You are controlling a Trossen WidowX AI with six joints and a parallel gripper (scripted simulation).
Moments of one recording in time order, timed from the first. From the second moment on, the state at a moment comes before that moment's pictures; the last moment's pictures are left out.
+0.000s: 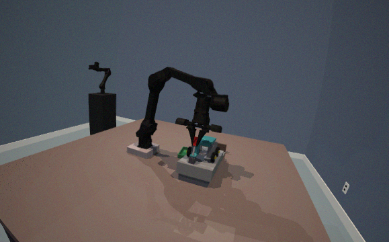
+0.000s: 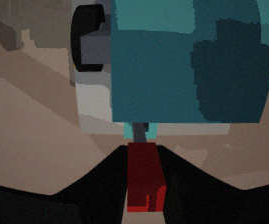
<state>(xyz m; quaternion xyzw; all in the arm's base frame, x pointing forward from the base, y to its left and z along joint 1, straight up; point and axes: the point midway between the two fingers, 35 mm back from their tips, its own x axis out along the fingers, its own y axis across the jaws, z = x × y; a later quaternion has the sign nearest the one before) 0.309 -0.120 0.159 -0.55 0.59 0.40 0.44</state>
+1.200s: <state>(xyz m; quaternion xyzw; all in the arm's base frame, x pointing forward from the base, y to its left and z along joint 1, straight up) 0.307 -0.149 0.185 -0.55 0.59 0.39 0.45</state>
